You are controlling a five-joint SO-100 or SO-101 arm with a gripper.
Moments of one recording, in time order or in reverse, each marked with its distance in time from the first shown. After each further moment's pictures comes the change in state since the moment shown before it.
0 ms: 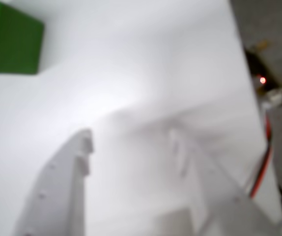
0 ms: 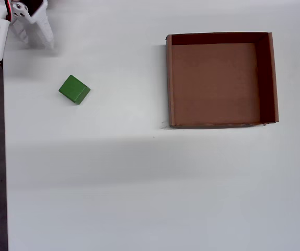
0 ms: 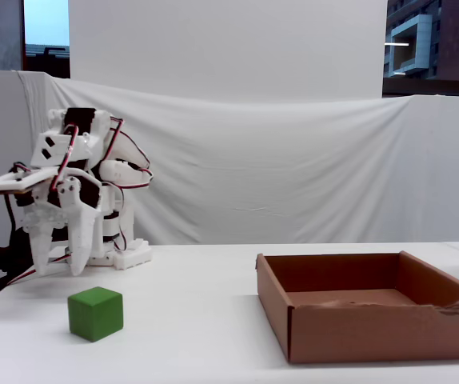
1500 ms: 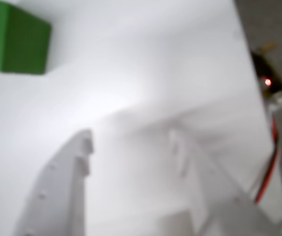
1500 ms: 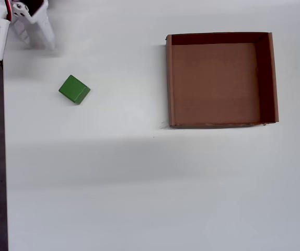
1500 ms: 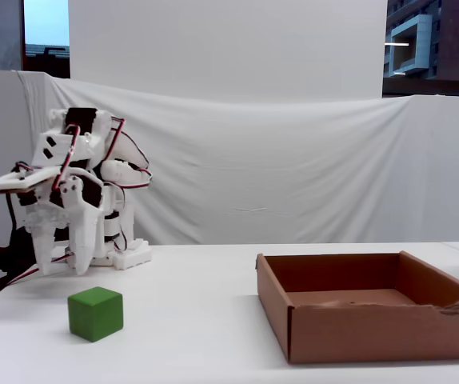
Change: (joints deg) arm -4.0 0.0 0.0 -0.6 1.1
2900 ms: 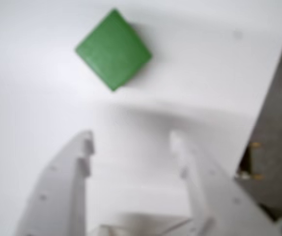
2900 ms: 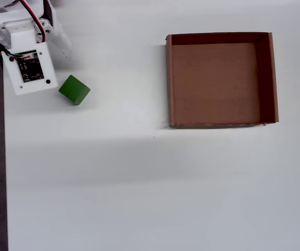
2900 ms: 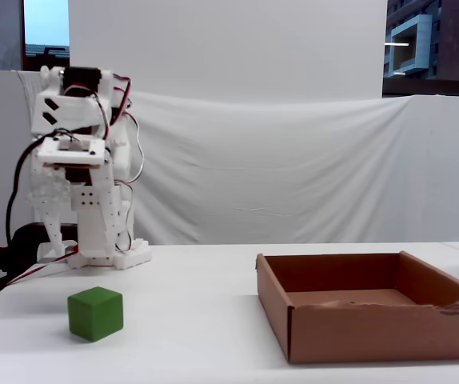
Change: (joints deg) arm -12.7 -42.2 -27.2 -17.5 -17.8
